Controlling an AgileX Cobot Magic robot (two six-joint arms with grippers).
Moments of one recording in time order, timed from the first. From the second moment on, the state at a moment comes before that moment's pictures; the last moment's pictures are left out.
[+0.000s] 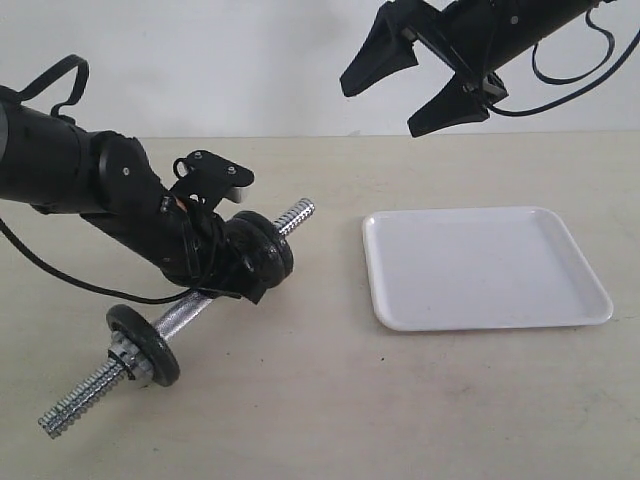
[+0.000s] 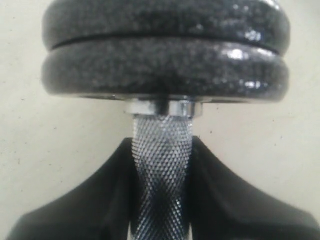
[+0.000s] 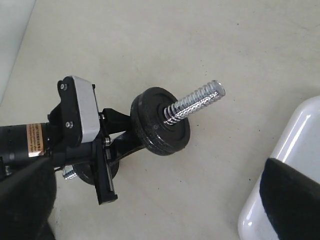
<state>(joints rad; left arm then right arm) -0.02 1.92 -1.07 -0.31 0.35 0.44 -0.27 1.97 -1.74 0.88 1.22 -0.48</state>
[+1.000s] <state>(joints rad) -0.02 1.94 -1.08 -0.53 0.21 0.24 -0.27 1.97 -1.74 0.88 1.22 -0.47</state>
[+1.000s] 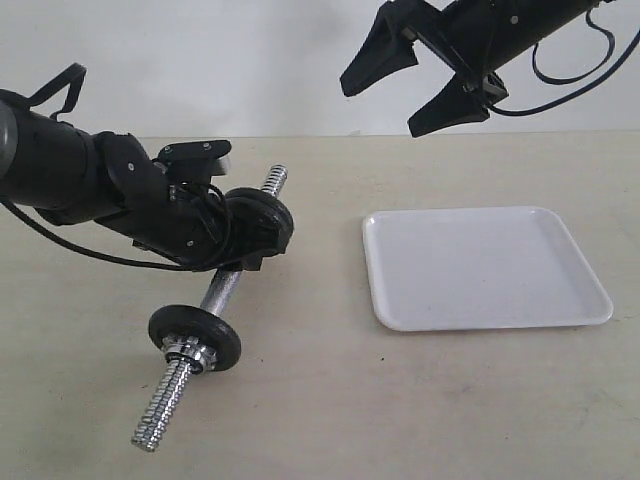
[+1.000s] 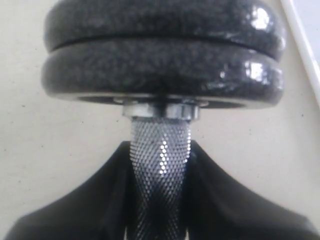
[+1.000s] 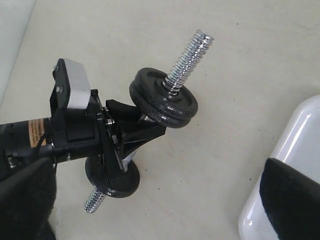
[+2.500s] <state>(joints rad) -0.02 1.99 -1.09 -0.55 0.15 -0.10 -0.27 1.97 -1.74 0.88 1.22 -0.47</state>
